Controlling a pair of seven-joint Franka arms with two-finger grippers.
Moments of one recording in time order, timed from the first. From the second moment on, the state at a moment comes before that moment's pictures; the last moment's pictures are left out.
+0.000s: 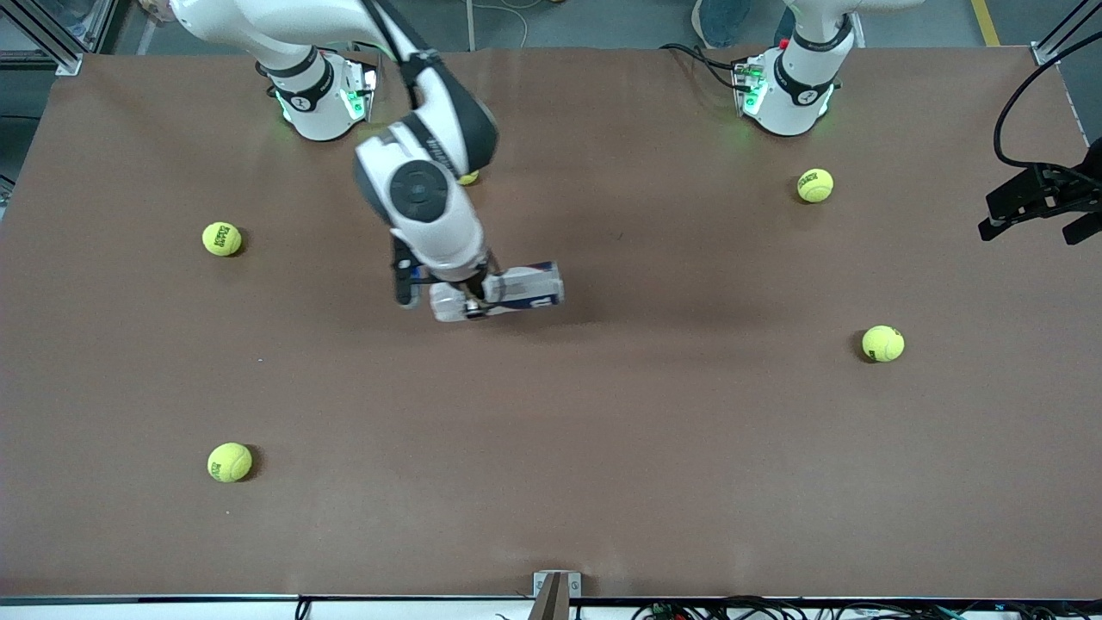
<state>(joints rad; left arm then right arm) -0.05 0.04 0.06 -1.44 -0.04 1.55 0.06 0.72 0.50 -0.03 -1.61 0.09 2.11 2.08</state>
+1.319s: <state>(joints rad) -0.08 0.46 -0.10 -1.51 -0.27 1.56 -0.05 0.99 1.04 -0.10 -1.03 -0.10 2.20 2.52</state>
